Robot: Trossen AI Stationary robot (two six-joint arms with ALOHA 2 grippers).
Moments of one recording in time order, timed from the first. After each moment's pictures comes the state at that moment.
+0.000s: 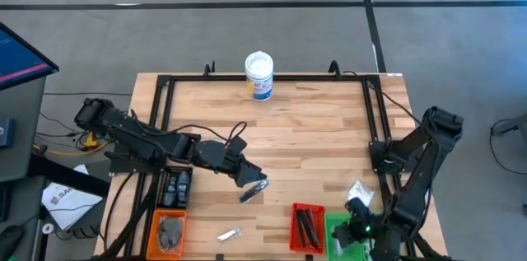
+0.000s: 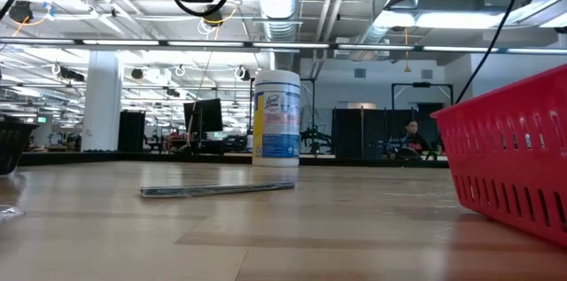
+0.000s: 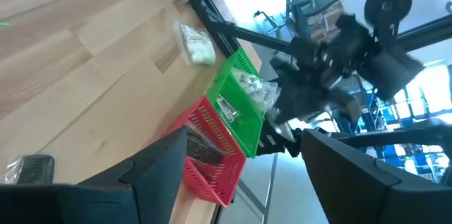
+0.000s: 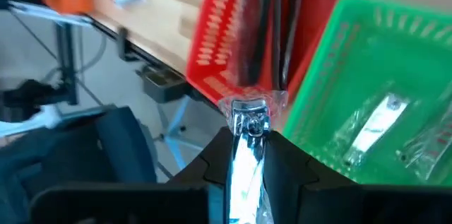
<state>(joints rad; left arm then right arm) -0.32 1.40 0.99 0.04 -0.17 -1.11 1.07 1.55 1.12 -0.62 0.51 2.23</state>
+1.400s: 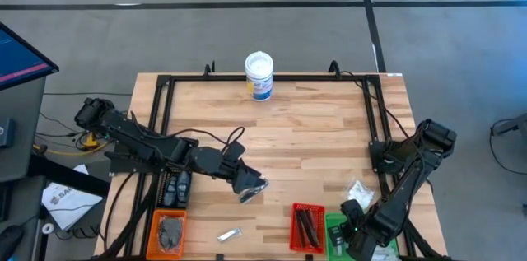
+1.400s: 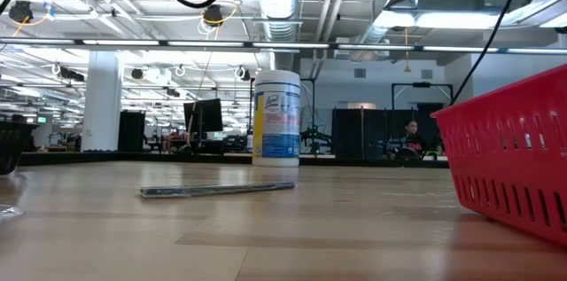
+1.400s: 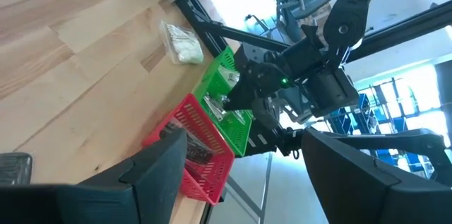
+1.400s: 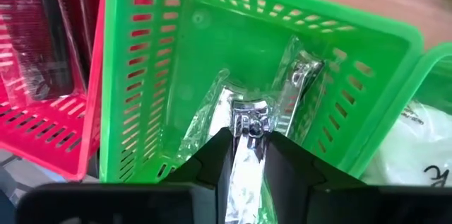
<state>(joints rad) -0.38 1.40 0.99 0.07 -0.23 -1.11 1.00 1.71 1.12 -0.78 0.07 2.28</state>
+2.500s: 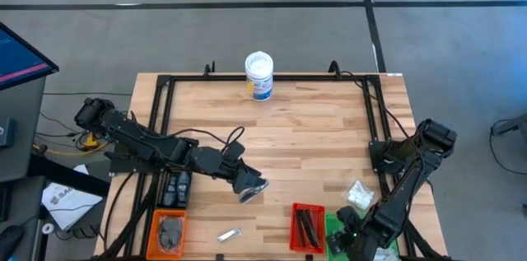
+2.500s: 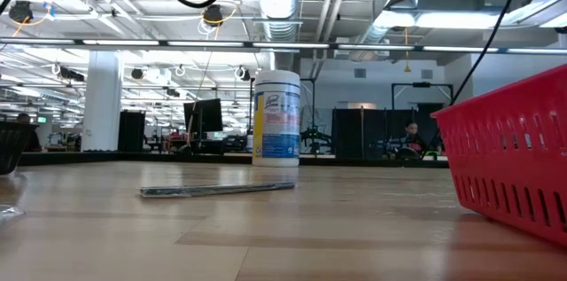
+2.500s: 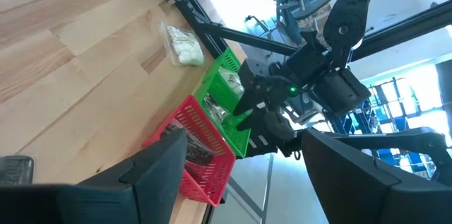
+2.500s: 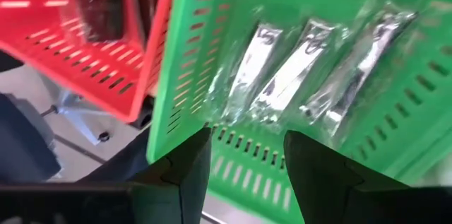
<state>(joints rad) -0.38 1.40 0.99 0.08 -0.23 -1.10 1.01 1.71 1.12 -0.63 0.07 2.21</state>
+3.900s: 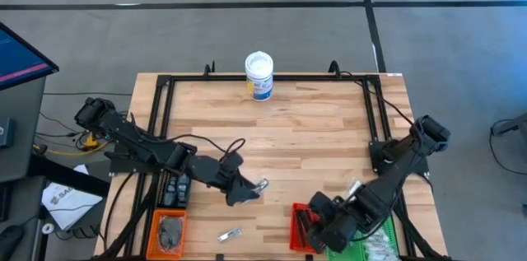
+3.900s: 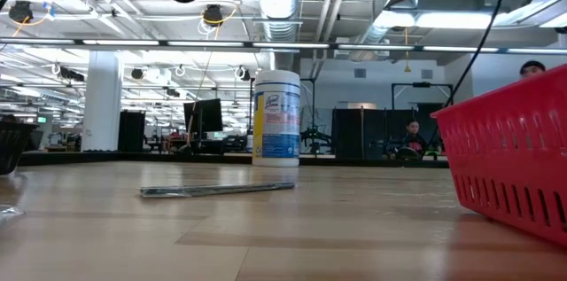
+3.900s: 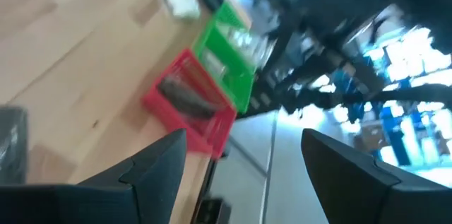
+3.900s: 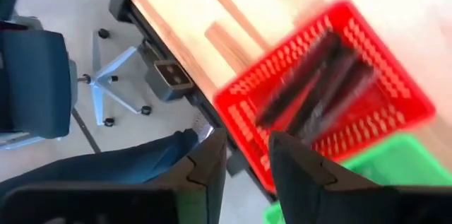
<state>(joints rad) -0.44 1.40 0.99 0.01 -0.17 -1.10 0.77 1.71 1.49 -0.86 0.19 1.52</state>
